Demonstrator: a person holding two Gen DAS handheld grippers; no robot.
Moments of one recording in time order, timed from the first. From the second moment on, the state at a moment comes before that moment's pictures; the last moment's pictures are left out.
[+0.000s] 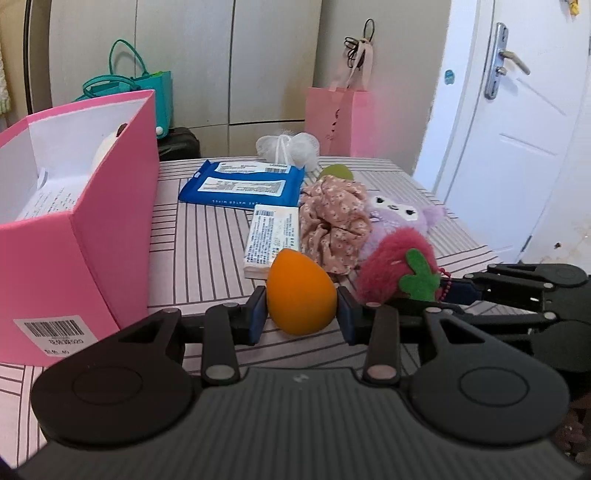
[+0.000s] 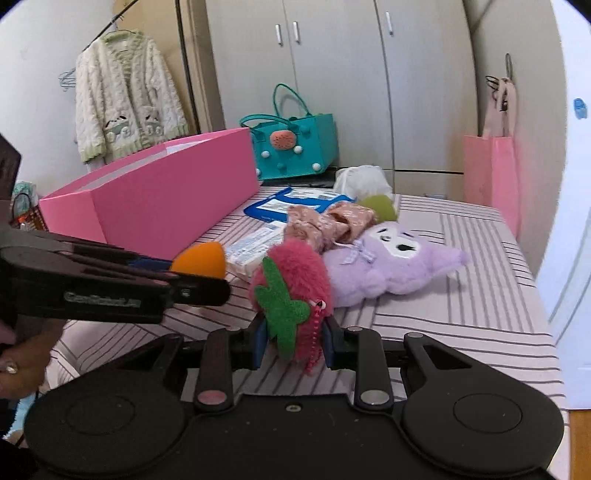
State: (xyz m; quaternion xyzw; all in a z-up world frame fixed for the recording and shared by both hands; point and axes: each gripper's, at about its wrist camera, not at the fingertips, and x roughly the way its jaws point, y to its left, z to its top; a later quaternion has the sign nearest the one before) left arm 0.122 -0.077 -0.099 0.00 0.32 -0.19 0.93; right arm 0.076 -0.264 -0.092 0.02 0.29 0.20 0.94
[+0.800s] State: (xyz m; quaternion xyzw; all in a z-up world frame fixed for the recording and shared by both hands) left arm 0.087 0.003 -0.074 -0.07 0.40 -0.22 0.89; right arm 0.067 -0.235 -0.057 0.04 0.44 0.27 0.86
